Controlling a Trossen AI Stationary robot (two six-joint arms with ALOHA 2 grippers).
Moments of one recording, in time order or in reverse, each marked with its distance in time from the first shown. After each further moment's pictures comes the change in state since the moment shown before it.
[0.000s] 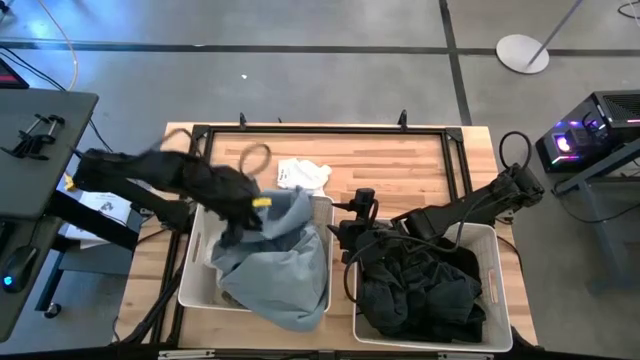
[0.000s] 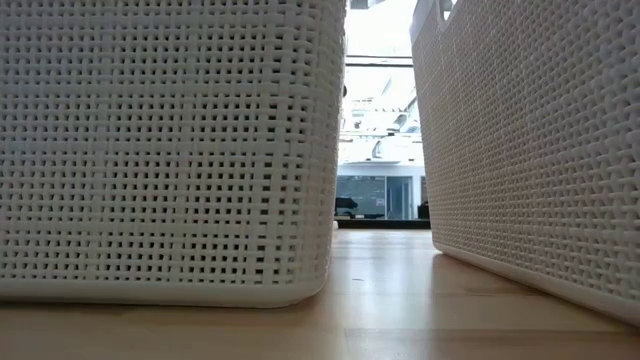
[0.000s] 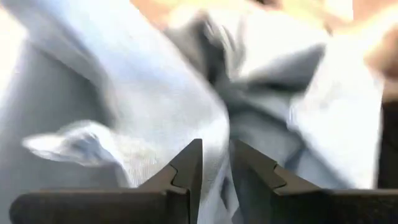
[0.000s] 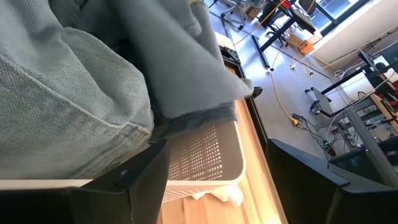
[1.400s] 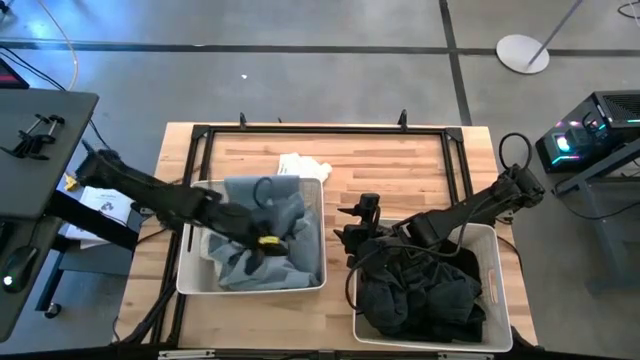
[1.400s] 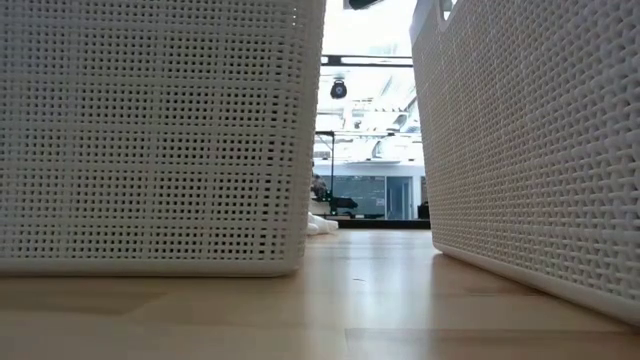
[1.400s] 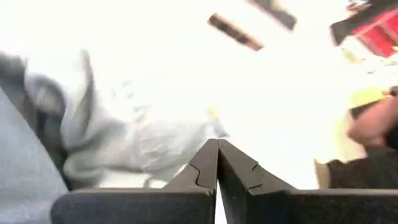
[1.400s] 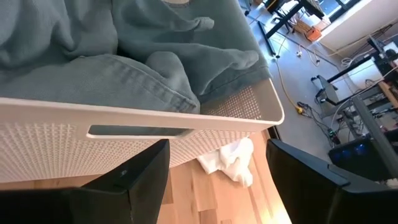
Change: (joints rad) left arm -0.168 0.025 -0.377 0.672 -0.150 -0.247; right arm 0.036 0.000 0.000 -0.114 0.010 0.101
